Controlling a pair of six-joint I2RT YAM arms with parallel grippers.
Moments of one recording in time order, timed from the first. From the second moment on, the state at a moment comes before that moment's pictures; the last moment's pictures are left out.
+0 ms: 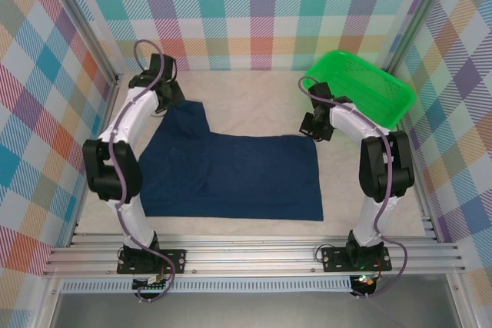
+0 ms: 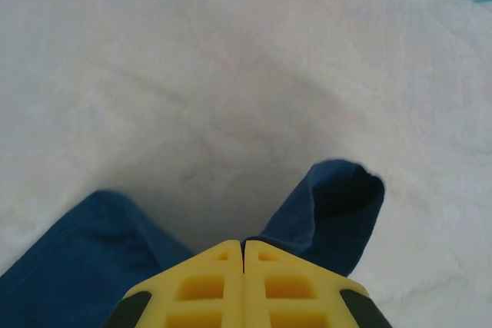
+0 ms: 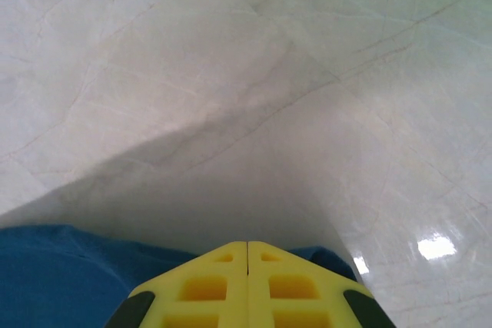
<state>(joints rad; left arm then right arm) -0.12 1.82 1.66 -0.82 -0.17 -0.54 0.26 1.85 1.38 -0.77 -0.01 0.61</state>
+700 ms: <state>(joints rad) -0.12 0.98 1.01 -1.07 -0.35 -0.79 0.26 1.63 1.10 -0.91 -0.06 0.60</state>
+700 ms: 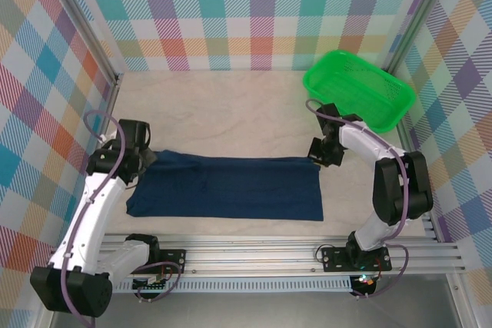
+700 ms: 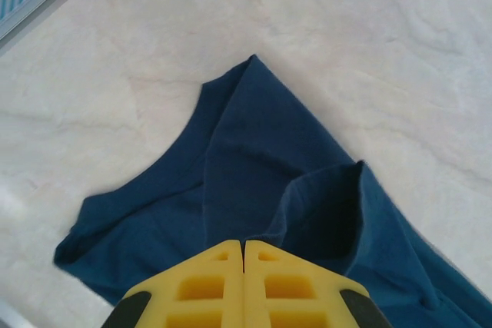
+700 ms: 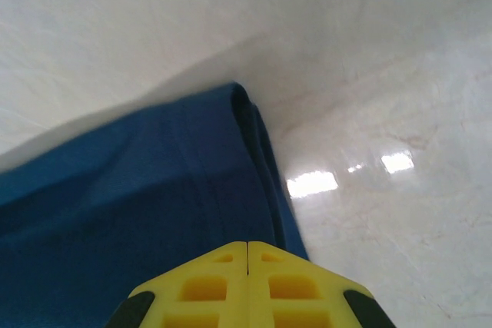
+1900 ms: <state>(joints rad) -0.12 0.95 0.77 -1.12 -0.35 -0.87 0.28 1.63 1.02 -0.93 -0.08 0.62</state>
